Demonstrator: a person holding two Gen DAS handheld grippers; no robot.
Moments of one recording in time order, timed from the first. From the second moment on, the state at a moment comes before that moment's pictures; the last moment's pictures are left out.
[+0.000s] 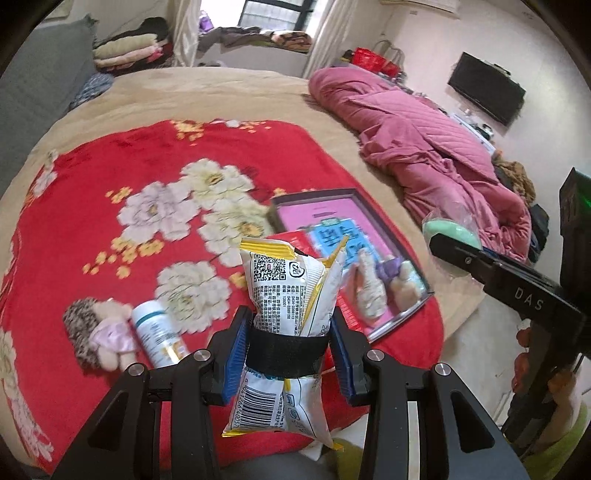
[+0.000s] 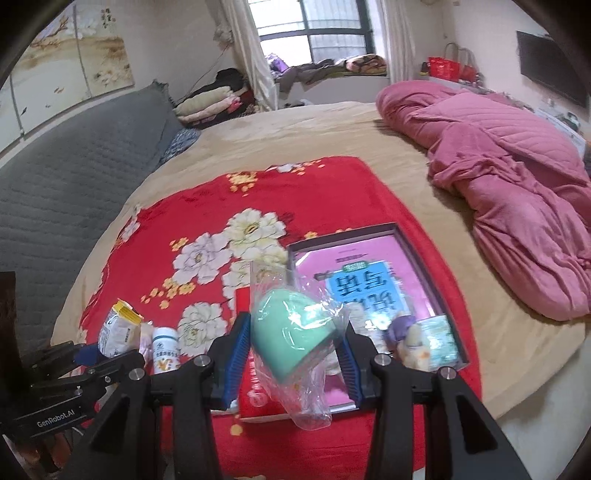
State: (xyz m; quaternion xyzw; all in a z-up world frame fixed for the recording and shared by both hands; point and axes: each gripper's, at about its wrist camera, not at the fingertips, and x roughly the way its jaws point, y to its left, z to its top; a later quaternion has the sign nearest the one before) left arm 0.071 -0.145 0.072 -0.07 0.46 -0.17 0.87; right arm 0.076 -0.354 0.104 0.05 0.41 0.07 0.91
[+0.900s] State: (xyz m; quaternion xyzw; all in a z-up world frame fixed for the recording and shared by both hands) left arm 0.135 -0.317 0.025 0.00 0.51 -0.28 0.81; right arm 0.081 -0.459 0.074 0.10 0.42 0.02 0.90
